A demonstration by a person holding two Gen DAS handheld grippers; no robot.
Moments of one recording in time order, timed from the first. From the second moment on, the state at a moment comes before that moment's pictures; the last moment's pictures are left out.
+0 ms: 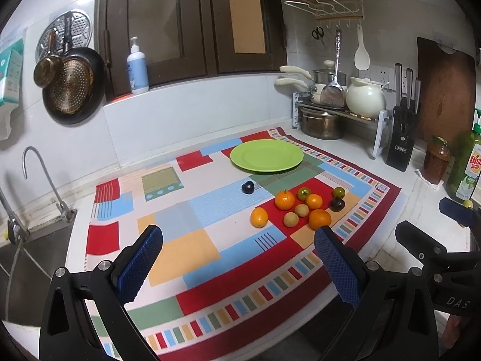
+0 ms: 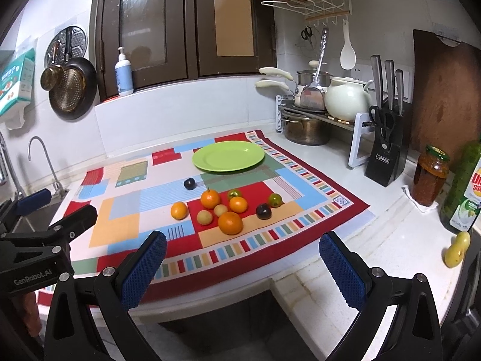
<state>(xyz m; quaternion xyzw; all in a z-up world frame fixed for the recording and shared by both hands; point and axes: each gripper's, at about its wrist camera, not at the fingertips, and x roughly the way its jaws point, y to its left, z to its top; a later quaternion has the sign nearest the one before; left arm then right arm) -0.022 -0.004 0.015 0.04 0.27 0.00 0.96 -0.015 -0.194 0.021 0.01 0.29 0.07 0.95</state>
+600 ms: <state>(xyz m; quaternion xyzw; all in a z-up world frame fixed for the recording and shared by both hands) 0.083 0.000 -0.019 0.11 0.28 -0.09 0.95 0.066 -0.167 -0.013 0.01 0.33 0.05 0.94</state>
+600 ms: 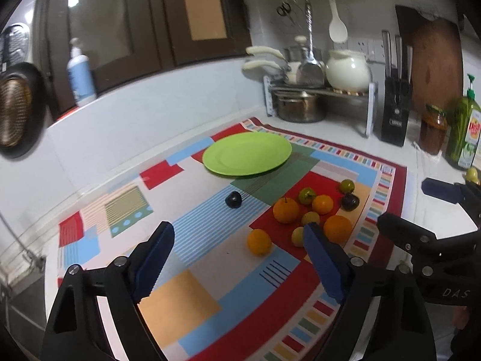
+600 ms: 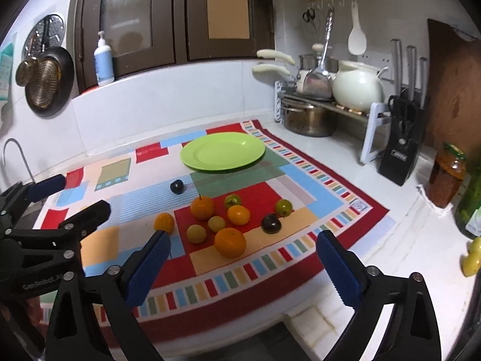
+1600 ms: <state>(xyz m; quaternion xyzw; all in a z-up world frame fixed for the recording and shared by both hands) 0.172 -0.011 -0.105 0.11 0.42 -0.19 0.88 0.144 -0.148 -0.099 0.06 0.46 0.06 0.89</state>
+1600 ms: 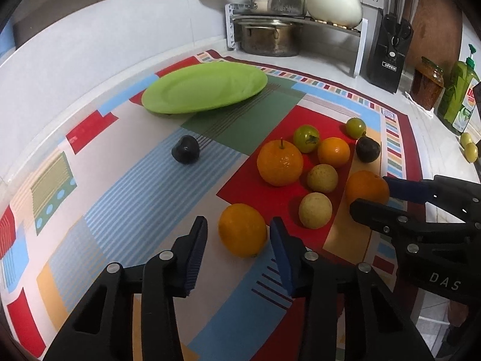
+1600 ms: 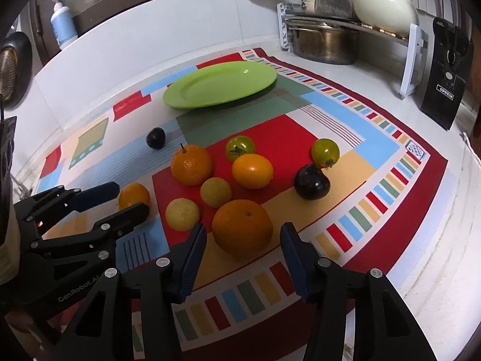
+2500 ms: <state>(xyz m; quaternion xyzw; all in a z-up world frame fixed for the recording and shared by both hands) 0.175 -0.011 -0.071 0.08 0.39 -0.19 0.90 0.152 -0.148 -0.067 0.04 0.44 0.08 0.90</state>
